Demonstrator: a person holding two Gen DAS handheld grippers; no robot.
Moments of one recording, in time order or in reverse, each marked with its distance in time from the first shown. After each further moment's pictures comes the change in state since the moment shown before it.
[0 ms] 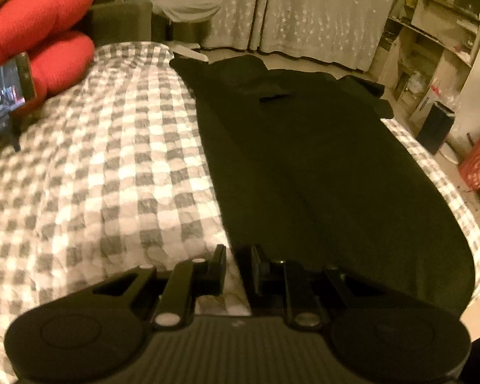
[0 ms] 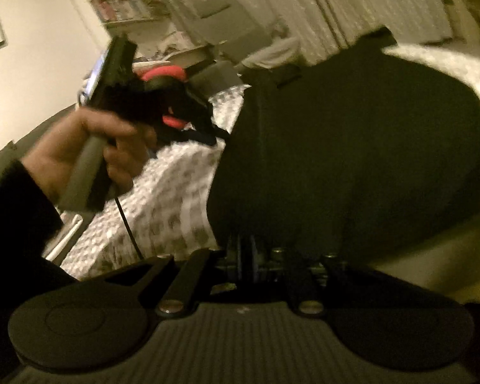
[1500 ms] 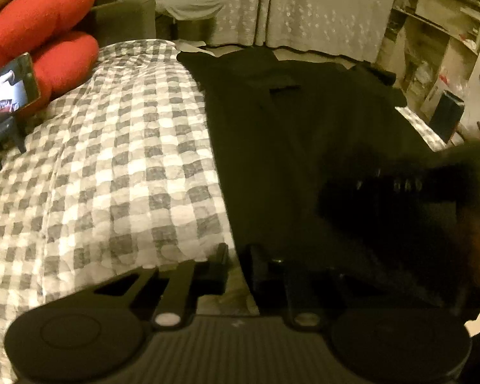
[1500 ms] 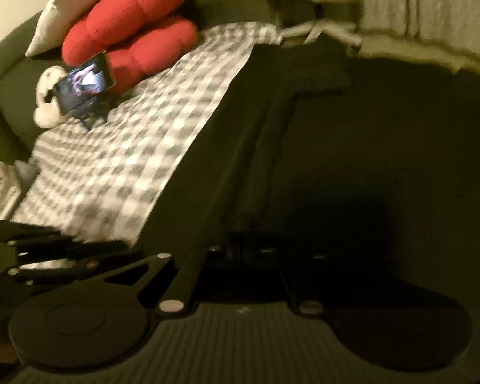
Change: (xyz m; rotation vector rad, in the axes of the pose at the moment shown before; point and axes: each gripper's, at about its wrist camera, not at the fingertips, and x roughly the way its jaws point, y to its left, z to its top) left arm 0.010 0.008 -0.002 0.049 0.005 0.058; right arm 0.195 -0.033 0.200 -0.304 0.397 -0.028
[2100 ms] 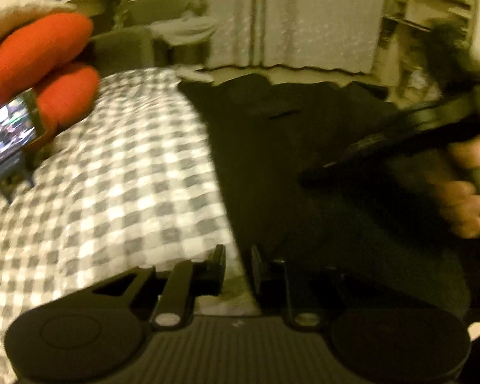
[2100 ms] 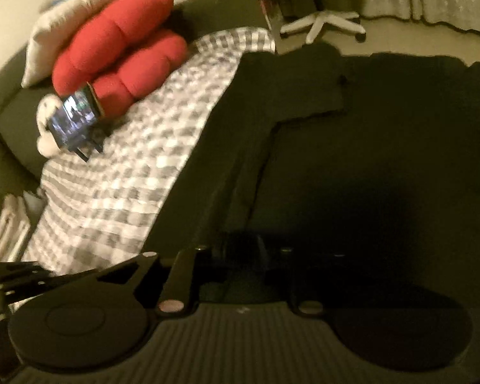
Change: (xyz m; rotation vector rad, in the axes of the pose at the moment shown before) left arm -0.014 -0.006 0.007 0.071 -0.085 -0.020; right arm 0.037 -0.035 0.042 0.083 0.041 0.115
